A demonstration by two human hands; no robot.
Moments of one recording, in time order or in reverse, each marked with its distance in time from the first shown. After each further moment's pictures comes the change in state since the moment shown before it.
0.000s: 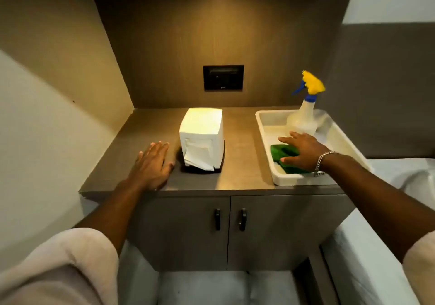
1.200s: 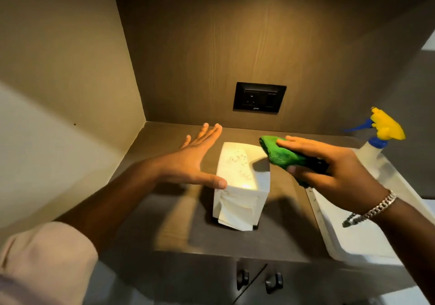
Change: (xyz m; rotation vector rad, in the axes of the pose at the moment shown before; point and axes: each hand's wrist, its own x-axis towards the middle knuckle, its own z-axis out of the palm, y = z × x) left_hand 0.105 0.013 -0.095 -0.279 -0.321 0.421; right_hand 0.014 -0.143 -0.077 0.492 0.317 -0.400
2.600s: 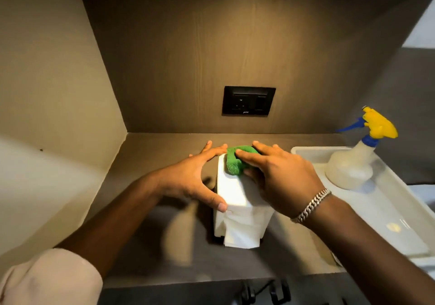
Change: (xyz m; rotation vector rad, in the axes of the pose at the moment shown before) left_hand 0.025 -0.013 -0.001 -0.233 -0.130 -0.039; right_hand 0.049 -0.041 0.063 -0.652 -0.123 0.191
